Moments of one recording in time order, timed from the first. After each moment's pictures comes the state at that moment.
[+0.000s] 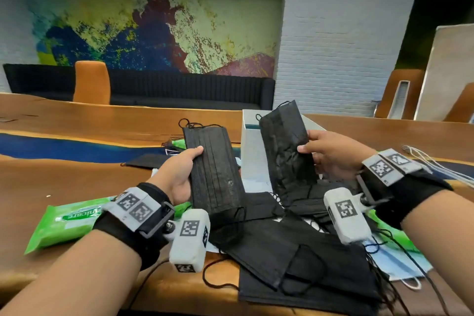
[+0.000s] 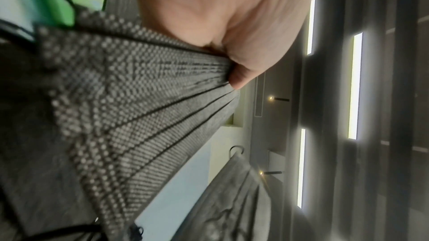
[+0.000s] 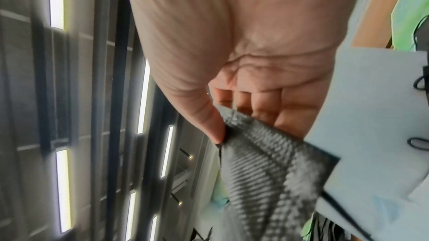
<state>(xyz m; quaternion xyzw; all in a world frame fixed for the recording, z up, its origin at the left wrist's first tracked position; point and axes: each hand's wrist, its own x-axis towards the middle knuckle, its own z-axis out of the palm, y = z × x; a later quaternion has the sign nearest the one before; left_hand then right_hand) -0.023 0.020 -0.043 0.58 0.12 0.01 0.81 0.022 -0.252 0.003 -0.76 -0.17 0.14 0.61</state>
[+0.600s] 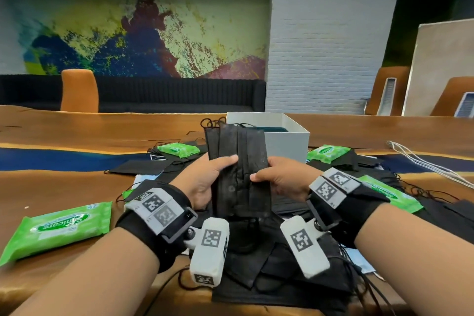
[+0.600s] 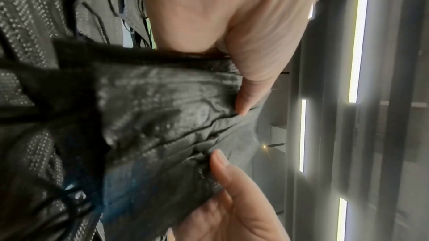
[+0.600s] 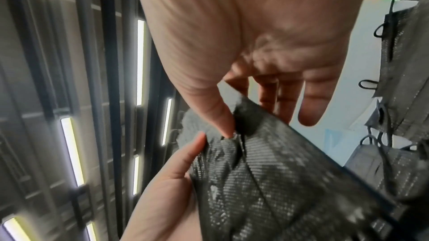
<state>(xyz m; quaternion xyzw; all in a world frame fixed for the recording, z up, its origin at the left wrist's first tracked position) -0.010 -0.051 -0.050 0.61 -0.03 -0.04 0.79 0.011 -0.222 -0.039 -0.79 -0.19 0.15 0.57</state>
